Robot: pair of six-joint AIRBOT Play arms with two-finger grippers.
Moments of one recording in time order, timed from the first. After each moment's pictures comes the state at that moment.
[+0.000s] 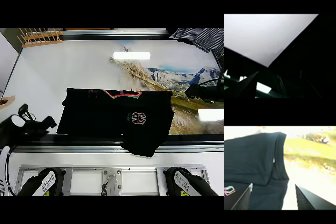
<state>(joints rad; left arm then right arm) 0.36 -1.00 0.54 1.31 -0.95 -1.75 -0.31 -1.04 1.13 -1.32 1.08 1.44</state>
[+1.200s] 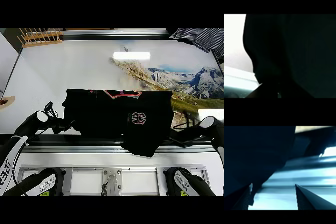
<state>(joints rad) 0.06 -1.22 0.58 1.11 -0.80 -1.76 -0.35 -1.00 0.50 -1.20 1.25 1.45</state>
